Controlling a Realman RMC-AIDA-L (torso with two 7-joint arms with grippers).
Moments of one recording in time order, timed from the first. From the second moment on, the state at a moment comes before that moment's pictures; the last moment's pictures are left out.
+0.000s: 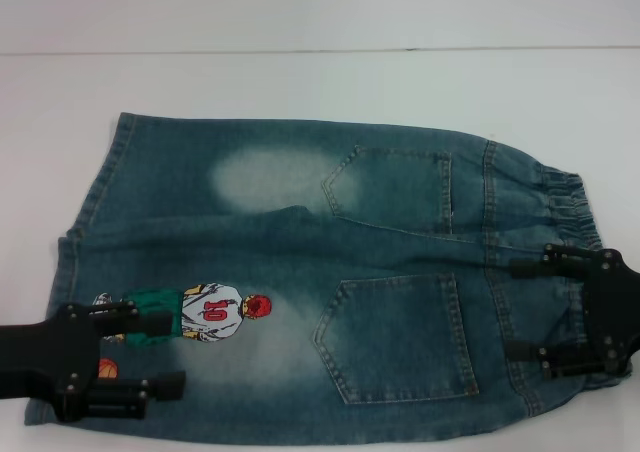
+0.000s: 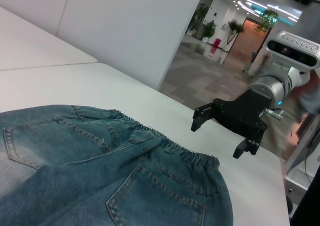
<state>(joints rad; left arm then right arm) -0.41 -2.06 0.41 0.75 2.32 1.98 -1.37 0.35 2.04 -0.72 -0.78 -2.05 -1.77 1.09</state>
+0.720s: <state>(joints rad) -0.42 -2.06 0.43 0.75 2.32 1.97 -1.36 0.46 2.09 -0.76 -0.69 -2.05 -1.68 1.06</state>
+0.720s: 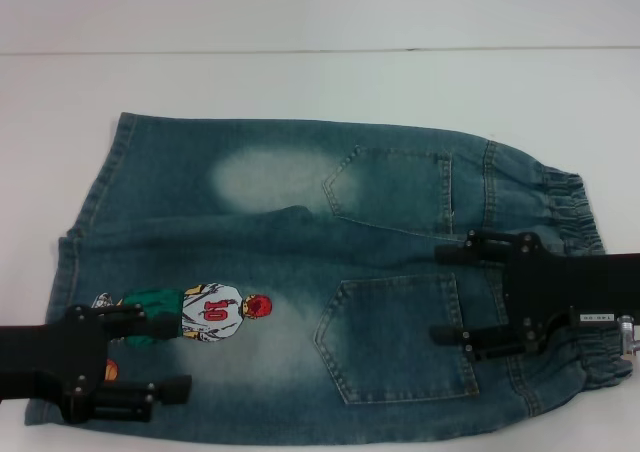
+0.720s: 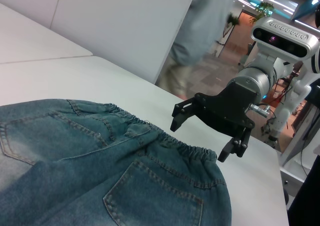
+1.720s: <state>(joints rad) -0.45 -2.07 0.65 1.27 2.54 1.99 -2.24 0.42 2.09 -0.76 -0.70 -2.05 -1.73 0.99</state>
